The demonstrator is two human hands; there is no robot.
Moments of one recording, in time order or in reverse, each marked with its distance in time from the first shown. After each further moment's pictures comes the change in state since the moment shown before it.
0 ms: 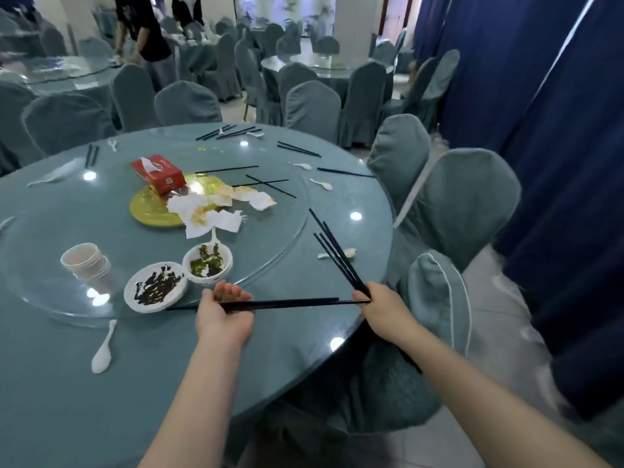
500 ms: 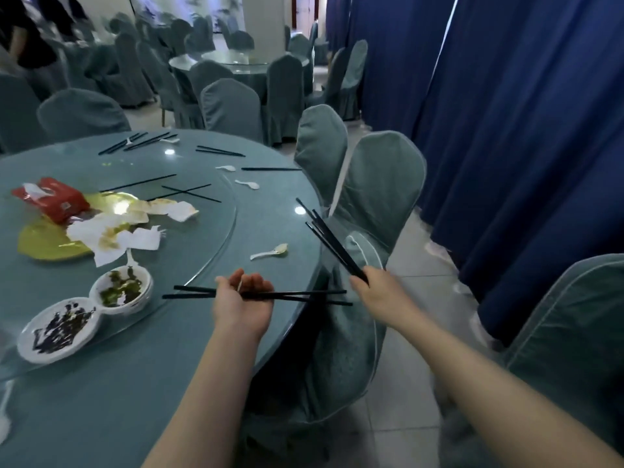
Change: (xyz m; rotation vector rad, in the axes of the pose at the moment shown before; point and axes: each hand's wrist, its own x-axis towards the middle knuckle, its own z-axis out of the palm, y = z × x) left_hand -0.048 -0.126 0.045 0.278 -0.119 -0.202; right_hand -0.049 0.069 -0.080 -0.057 0.192 0.114
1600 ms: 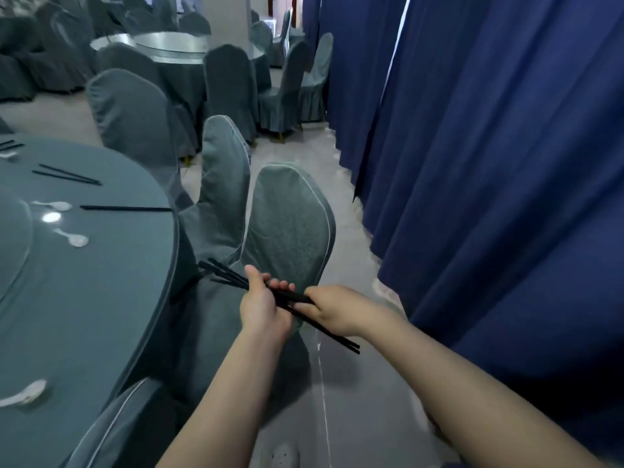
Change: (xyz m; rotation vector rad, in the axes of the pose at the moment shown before) left_hand 0.226 -0.391 0.354 0.117 0.008 -0.015; right_hand 0.363 0.268 -0.223 -0.433 -0.342 -0.338
